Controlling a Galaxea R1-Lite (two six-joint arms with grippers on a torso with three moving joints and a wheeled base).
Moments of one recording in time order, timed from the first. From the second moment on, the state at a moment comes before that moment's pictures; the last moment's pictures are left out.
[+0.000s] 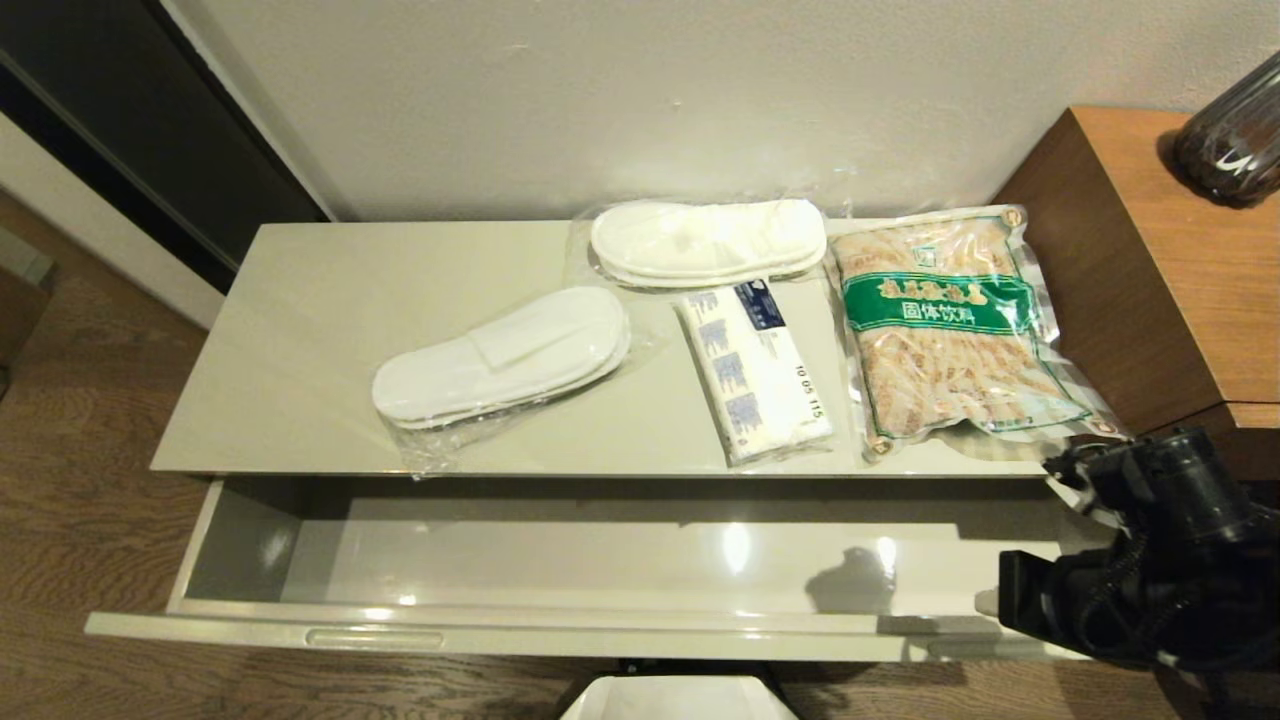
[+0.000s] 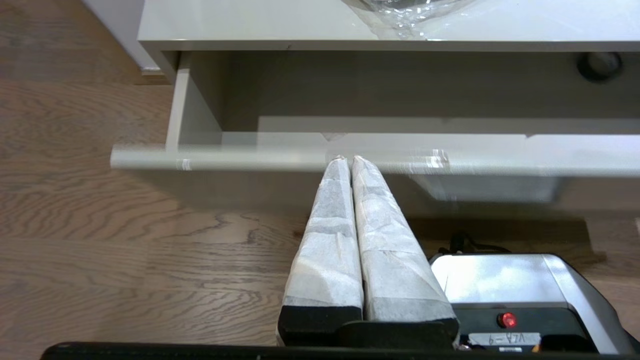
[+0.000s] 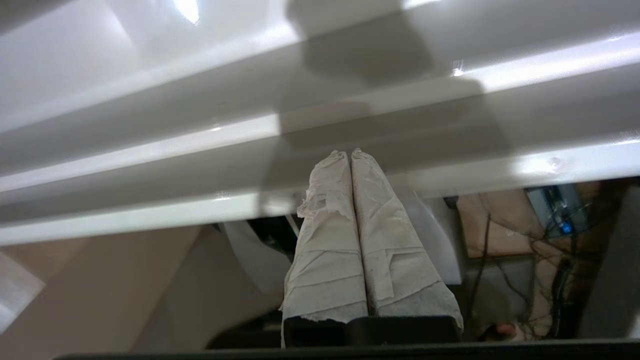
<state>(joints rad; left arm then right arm) 0.00 0.00 -0.01 0.01 -0.01 0.02 0.32 1.50 -0.52 -0.04 -0.01 0.57</state>
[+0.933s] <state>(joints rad) 0.00 0.00 -0.01 0.02 -0.02 0.03 0.25 0.94 -0.84 0.73 -0.04 0.62</state>
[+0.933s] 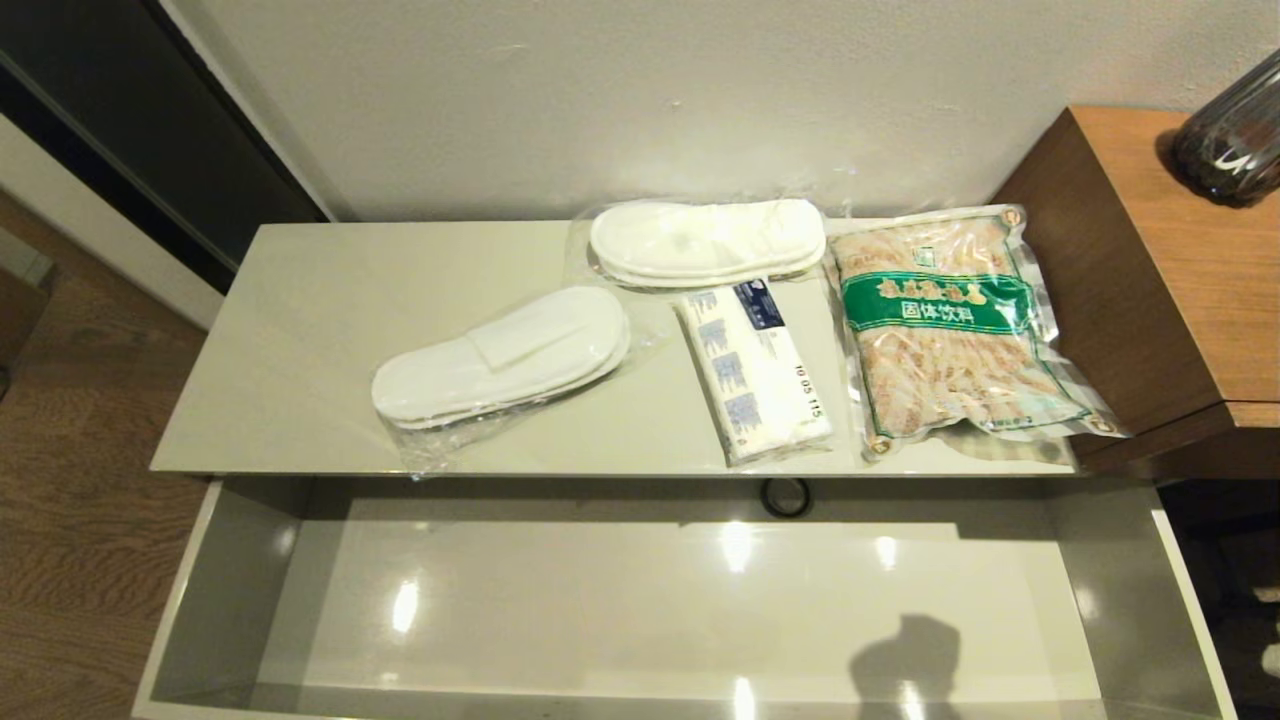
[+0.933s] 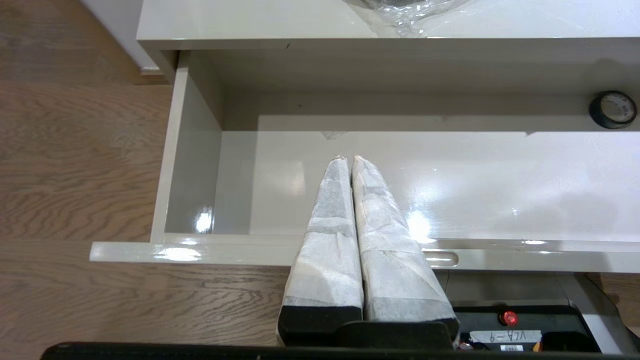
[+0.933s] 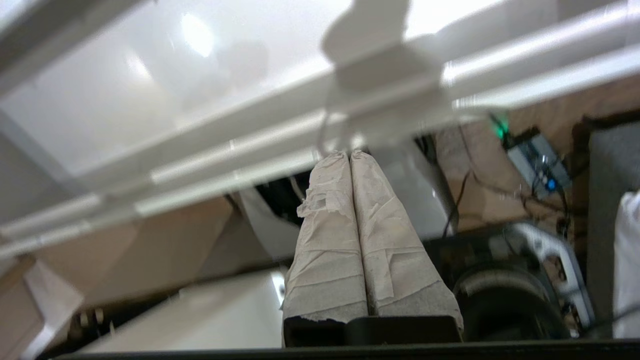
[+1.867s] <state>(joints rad) 0.00 0.00 -0.01 0.02 -0.02 0.03 0.25 1.10 -0.82 0.64 -0.13 0.62</state>
